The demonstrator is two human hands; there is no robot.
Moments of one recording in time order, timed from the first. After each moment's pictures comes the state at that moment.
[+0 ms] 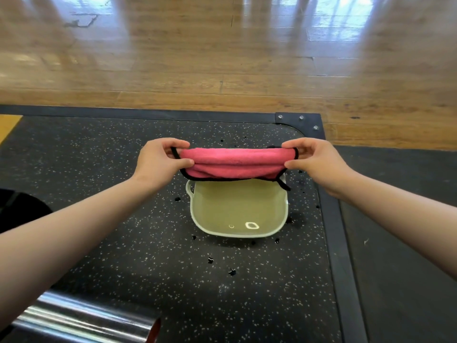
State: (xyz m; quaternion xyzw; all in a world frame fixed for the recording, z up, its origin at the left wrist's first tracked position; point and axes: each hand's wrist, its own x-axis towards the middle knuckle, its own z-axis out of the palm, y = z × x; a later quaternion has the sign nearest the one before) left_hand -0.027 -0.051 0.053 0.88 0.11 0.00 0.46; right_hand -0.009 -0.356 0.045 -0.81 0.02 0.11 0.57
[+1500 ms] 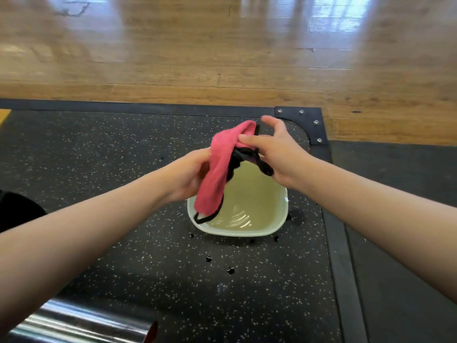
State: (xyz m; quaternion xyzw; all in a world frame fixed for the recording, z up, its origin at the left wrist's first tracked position) left_hand -0.026 -0.107 0.049 0.58 0.08 -0.31 0.75; right_hand -0.003 -0.275 0.061 -0.61 0.12 0.20 0.76
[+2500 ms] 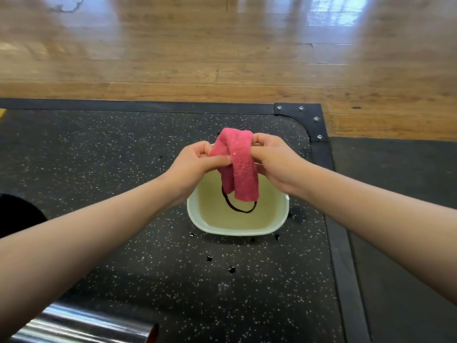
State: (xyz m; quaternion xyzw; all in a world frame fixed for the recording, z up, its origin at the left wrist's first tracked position) left_hand -0.024 -0.103 0.038 0.71 0.05 -0.15 0.69; right_hand -0.007 -0.274 0.044 -0.72 0.03 0.23 0.66
